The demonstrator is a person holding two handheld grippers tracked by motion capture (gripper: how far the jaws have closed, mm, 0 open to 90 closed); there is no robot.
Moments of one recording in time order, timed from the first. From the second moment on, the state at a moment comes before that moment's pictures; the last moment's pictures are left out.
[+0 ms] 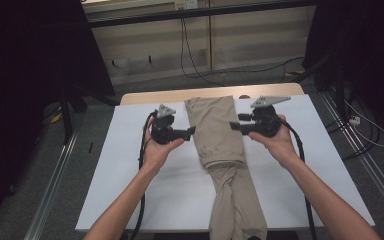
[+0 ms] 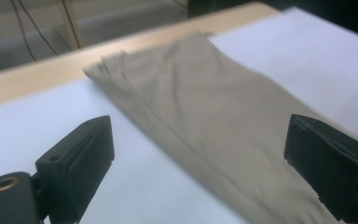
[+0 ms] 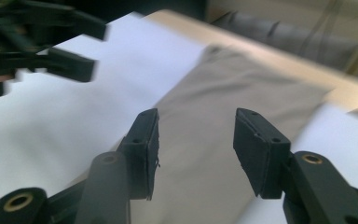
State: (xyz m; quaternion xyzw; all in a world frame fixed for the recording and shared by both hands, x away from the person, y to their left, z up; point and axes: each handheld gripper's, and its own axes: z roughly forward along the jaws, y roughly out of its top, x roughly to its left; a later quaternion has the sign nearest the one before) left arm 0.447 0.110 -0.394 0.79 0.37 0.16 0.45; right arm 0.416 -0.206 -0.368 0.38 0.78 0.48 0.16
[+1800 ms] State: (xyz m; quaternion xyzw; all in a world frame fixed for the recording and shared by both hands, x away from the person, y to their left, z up) left arm 0.351 0.125 -0.433 0.82 0.35 0.10 0.44; right arm 0.340 -0.159 -0.366 0.33 0.79 0.50 0.13
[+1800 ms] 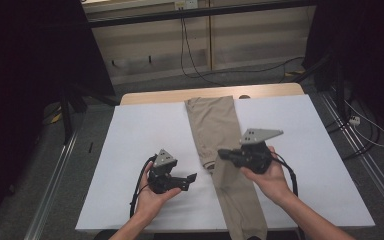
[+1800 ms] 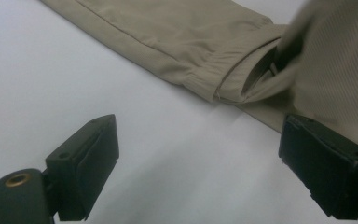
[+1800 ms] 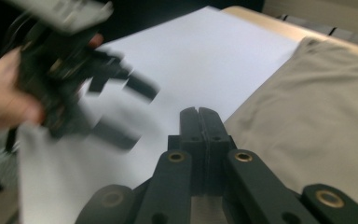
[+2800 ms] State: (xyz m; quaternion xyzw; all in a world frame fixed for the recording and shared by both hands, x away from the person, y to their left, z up) left arm 0.269 0.033 -0.446 0.92 0.12 0.01 0.38; right arm 0.312 -0.223 -0.433 0.44 0.81 0.39 0.08
